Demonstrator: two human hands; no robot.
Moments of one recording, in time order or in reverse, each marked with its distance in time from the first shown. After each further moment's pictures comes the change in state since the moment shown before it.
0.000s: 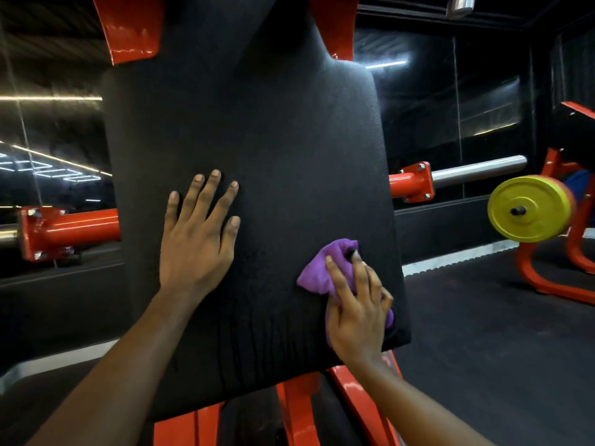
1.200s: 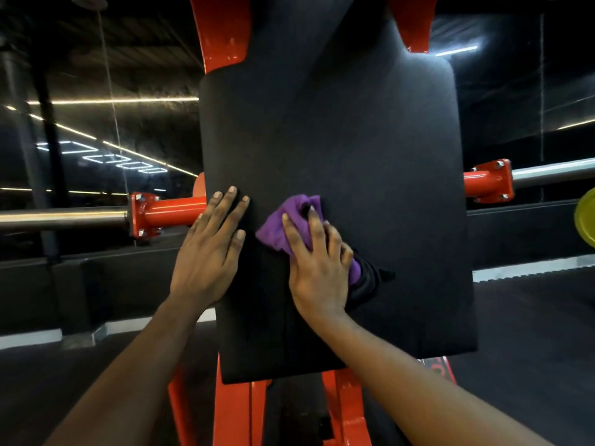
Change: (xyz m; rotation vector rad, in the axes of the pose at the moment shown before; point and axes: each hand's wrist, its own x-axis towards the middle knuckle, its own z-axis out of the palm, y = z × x) left_hand -0.047 -0.080 -0.049 -0.127 -0.159 -0.047; right_hand 0.045 -0.158 0.021 0.073 -0.070 -0.208
